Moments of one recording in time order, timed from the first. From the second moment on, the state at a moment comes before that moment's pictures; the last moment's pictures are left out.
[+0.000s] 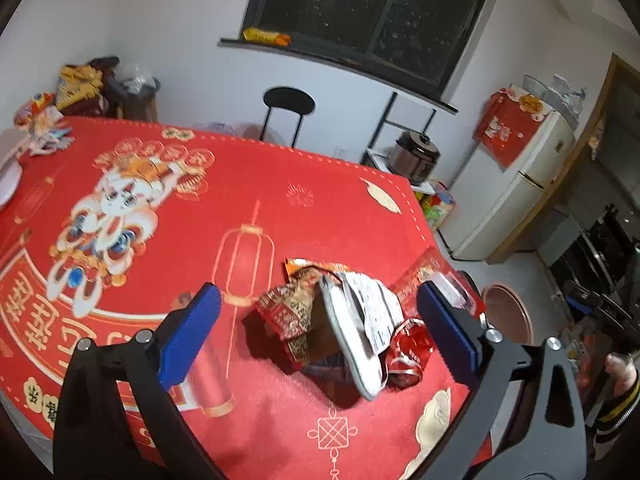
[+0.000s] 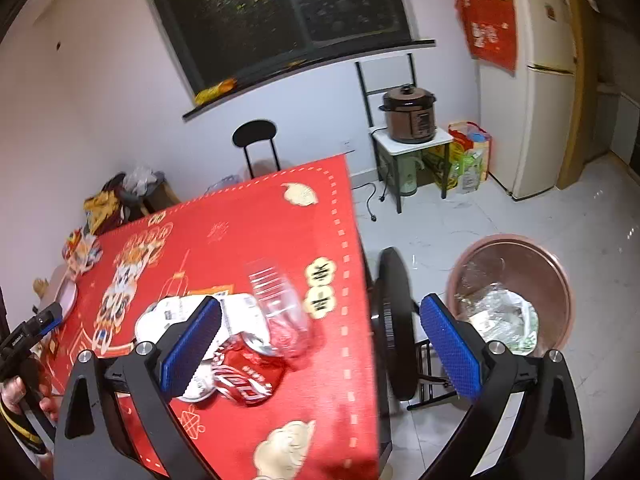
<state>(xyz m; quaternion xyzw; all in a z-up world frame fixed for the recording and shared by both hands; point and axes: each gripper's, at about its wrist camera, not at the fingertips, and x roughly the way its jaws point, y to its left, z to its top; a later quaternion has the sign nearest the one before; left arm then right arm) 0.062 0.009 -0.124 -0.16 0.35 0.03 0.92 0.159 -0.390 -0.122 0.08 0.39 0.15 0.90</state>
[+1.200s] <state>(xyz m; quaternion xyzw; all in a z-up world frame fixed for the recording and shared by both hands) 0.088 0.020 -0.226 -0.18 0.43 -0.13 0.87 0.137 -0.229 -0.239 -0.04 0.50 0.21 0.84</state>
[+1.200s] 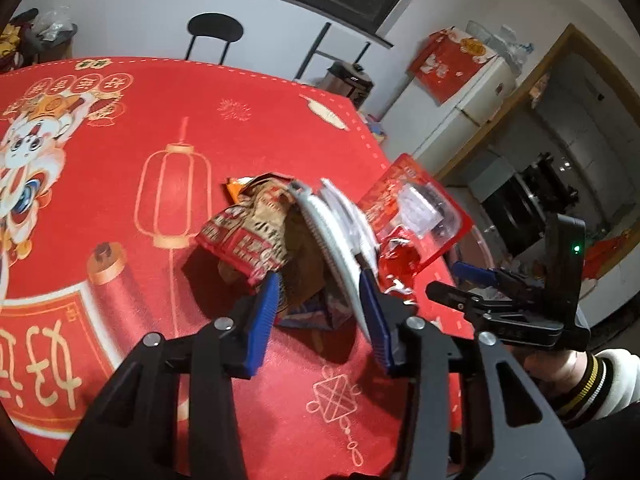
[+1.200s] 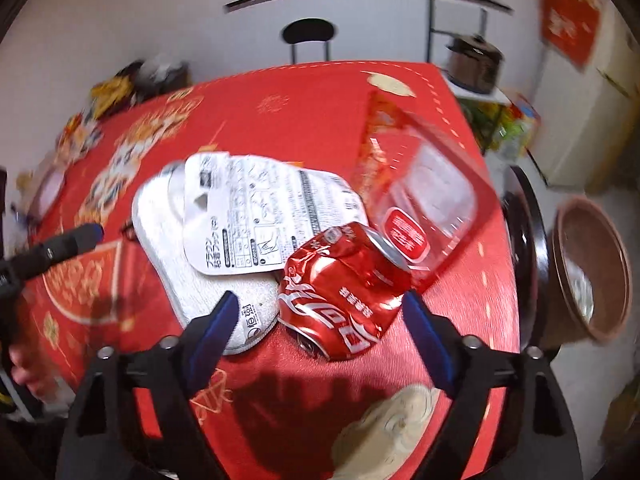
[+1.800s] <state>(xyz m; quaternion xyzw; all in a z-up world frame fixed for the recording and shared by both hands) 0.089 0.011 -0.244 -0.21 0.45 -0.13 0.86 0.129 -0.197 -0.284 -0.22 0.50 0.26 0.80</state>
